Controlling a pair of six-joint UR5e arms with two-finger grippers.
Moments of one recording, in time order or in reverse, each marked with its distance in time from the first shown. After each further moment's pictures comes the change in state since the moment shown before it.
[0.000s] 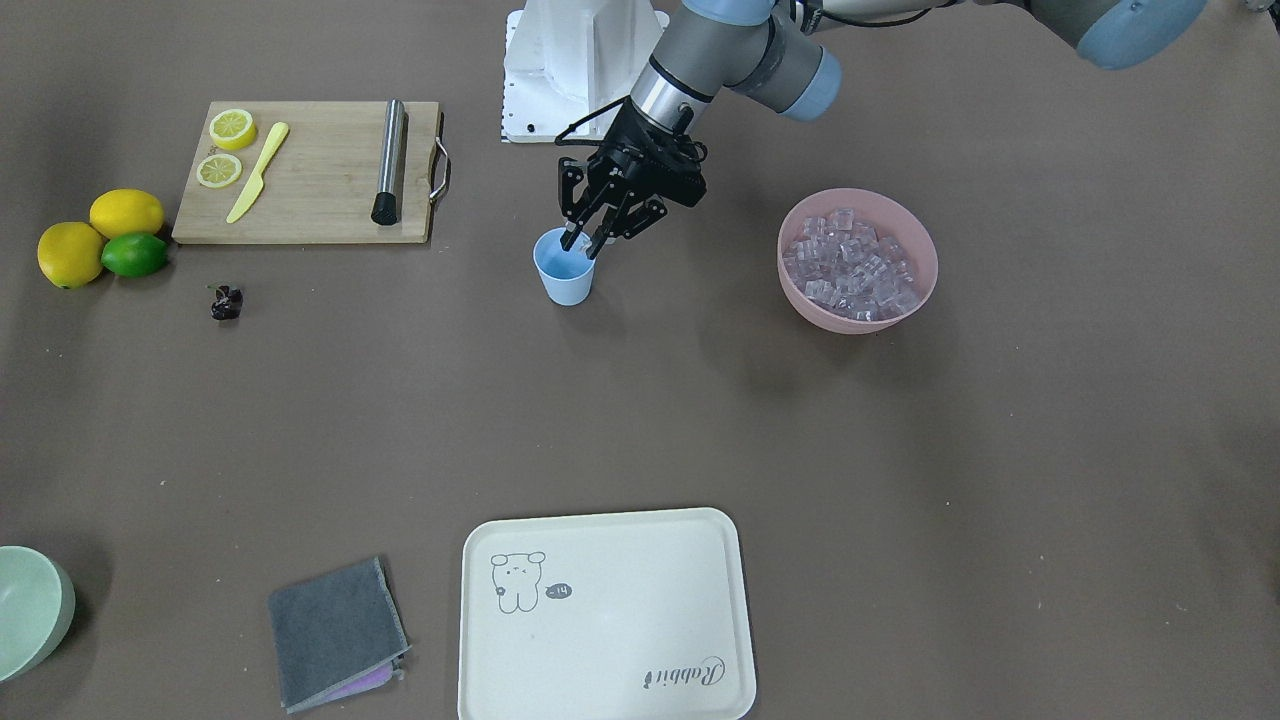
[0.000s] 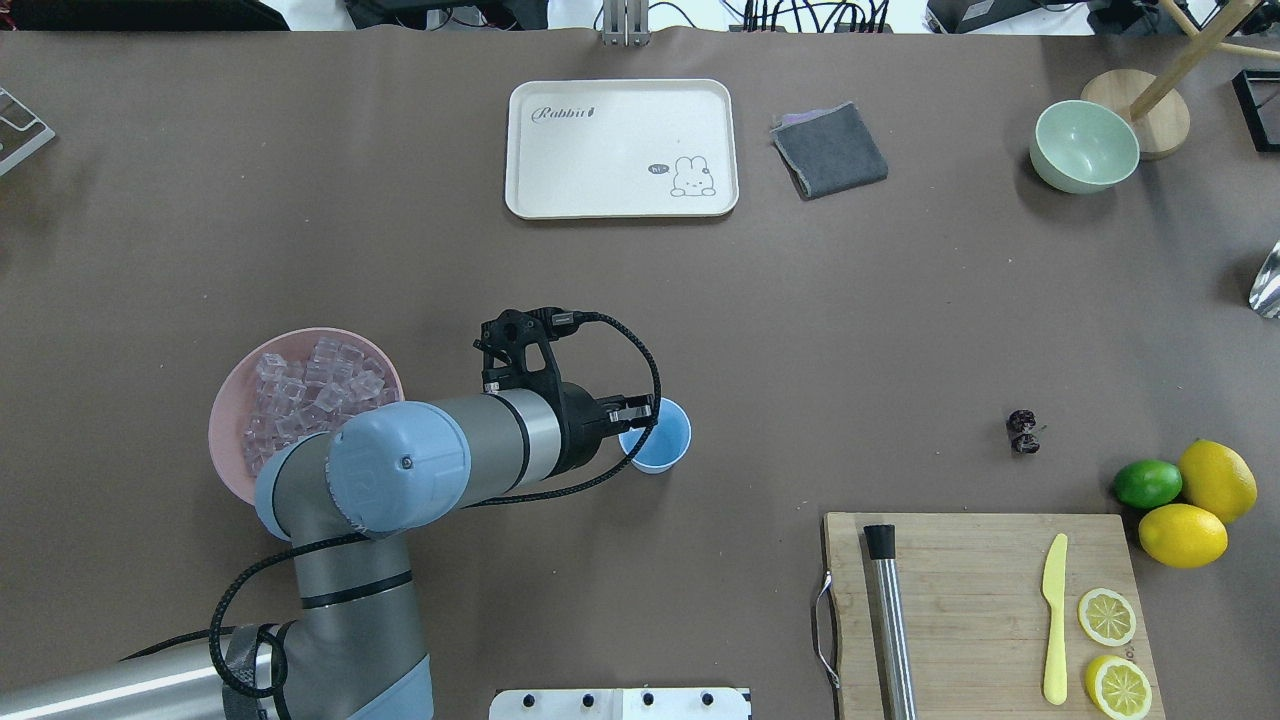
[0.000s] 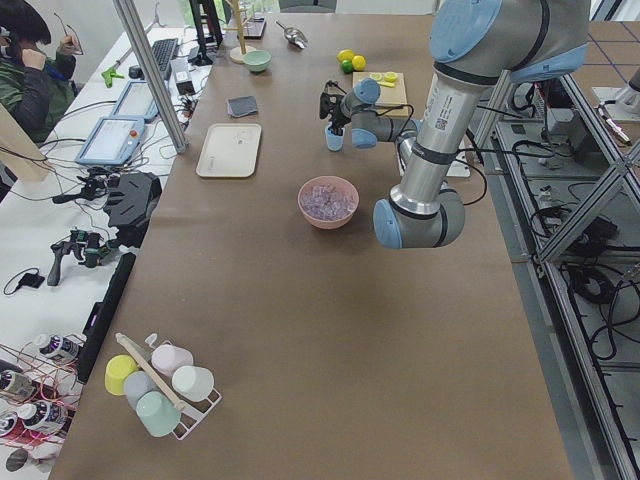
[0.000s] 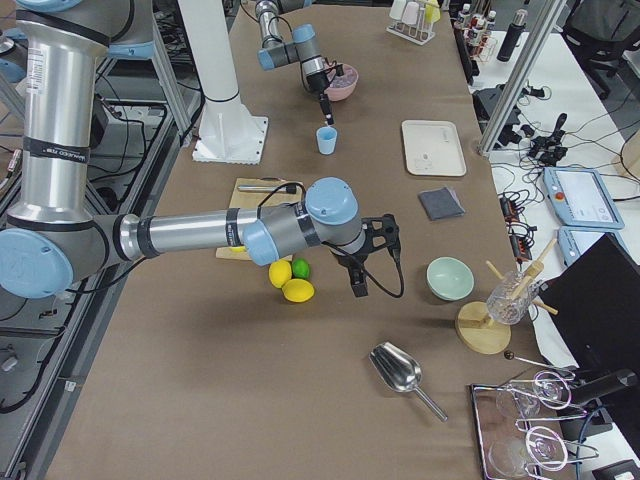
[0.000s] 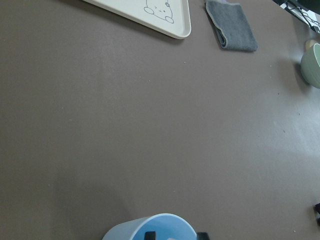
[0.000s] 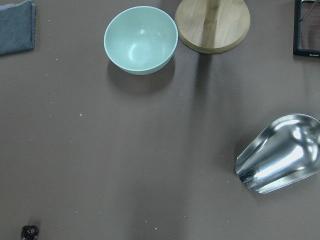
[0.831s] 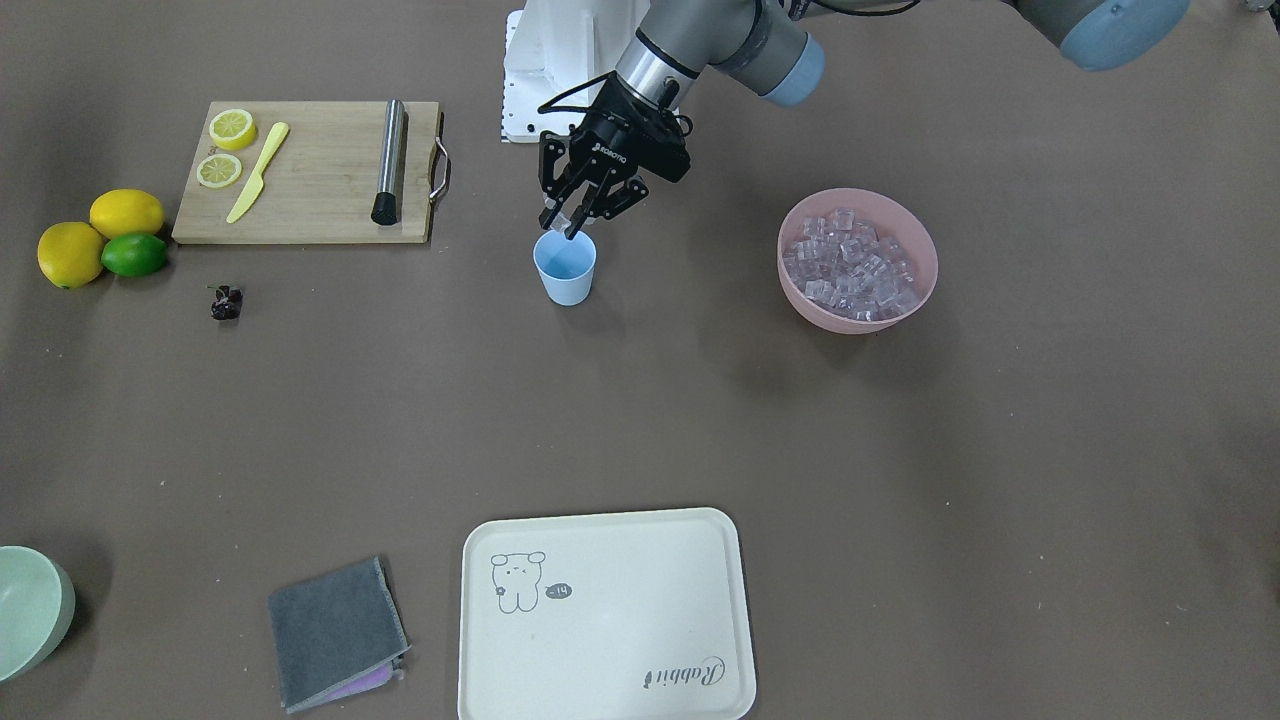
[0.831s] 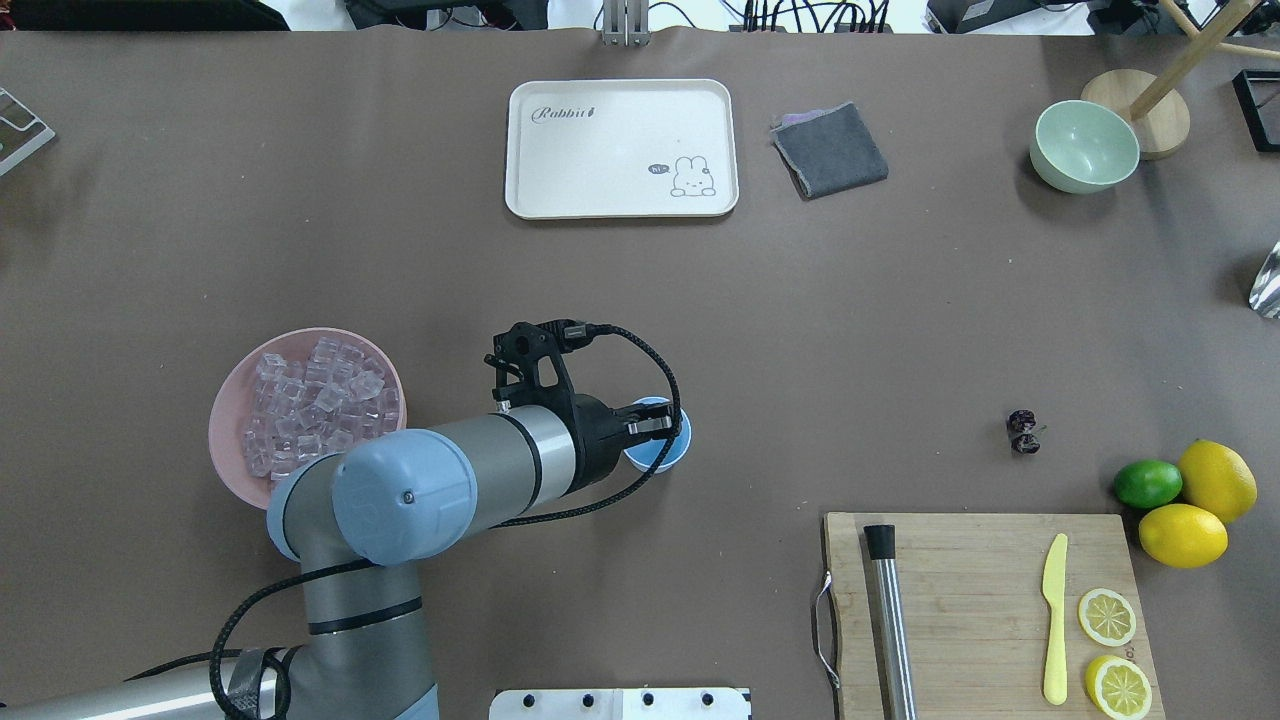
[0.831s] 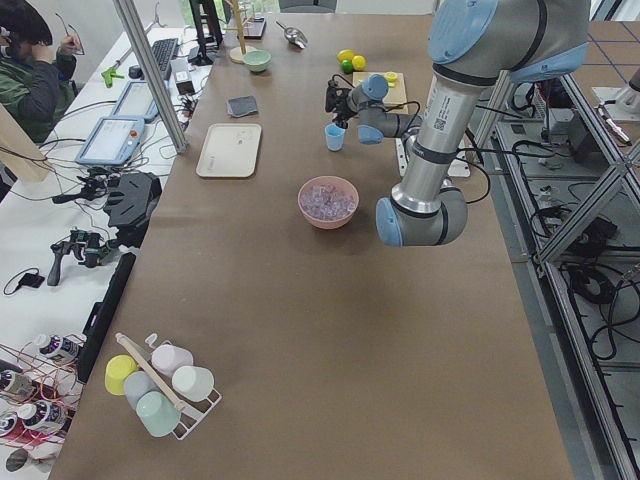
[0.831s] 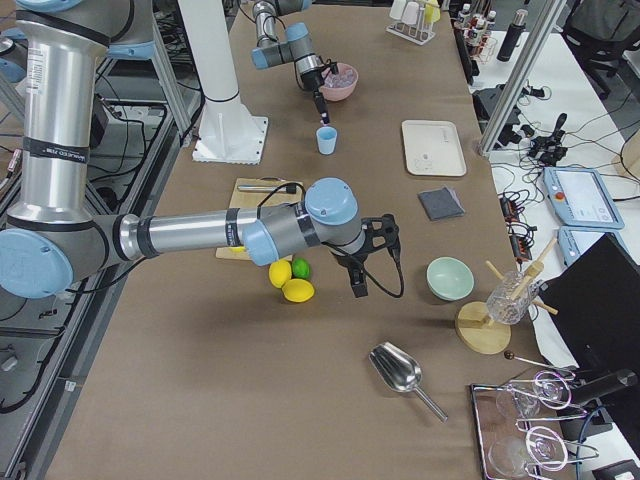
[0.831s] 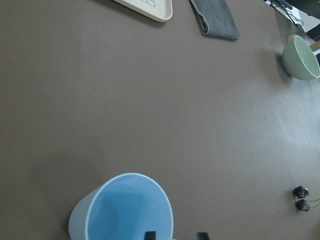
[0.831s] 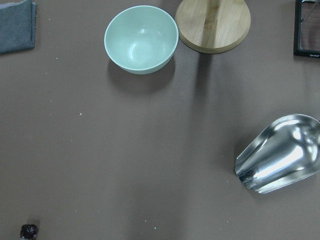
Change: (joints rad) left arm 0.020 -0.009 -0.020 -0.032 0.043 -0.002; right arm 0.000 -0.001 0.000 0.000 0.000 -0.006
